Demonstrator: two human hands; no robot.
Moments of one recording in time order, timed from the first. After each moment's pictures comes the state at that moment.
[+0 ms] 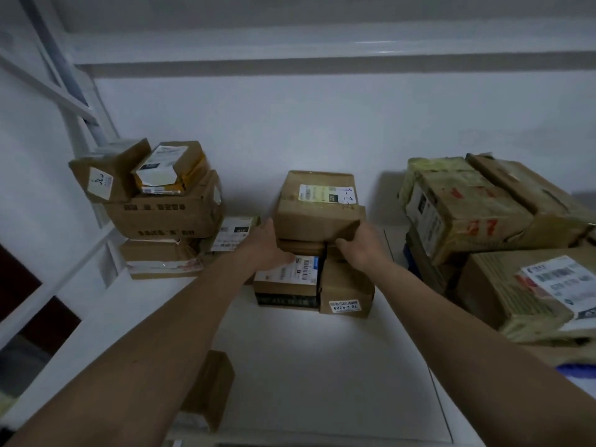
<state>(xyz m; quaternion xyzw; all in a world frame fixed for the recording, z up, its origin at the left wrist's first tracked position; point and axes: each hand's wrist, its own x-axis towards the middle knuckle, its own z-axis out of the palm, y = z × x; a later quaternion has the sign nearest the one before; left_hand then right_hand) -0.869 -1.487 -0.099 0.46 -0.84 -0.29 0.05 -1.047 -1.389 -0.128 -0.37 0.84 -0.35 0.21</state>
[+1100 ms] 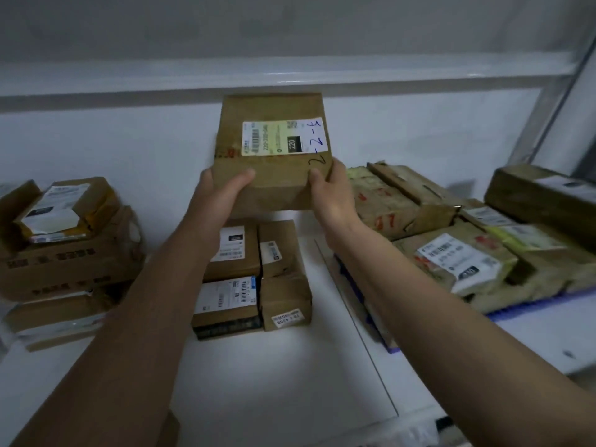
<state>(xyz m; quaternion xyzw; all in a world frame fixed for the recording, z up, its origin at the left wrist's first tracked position) -0.911 -1.440 0.001 0.29 -0.64 -0.61 0.37 -1.025 -1.321 0.010 -0.27 0.69 -0.67 0.09</state>
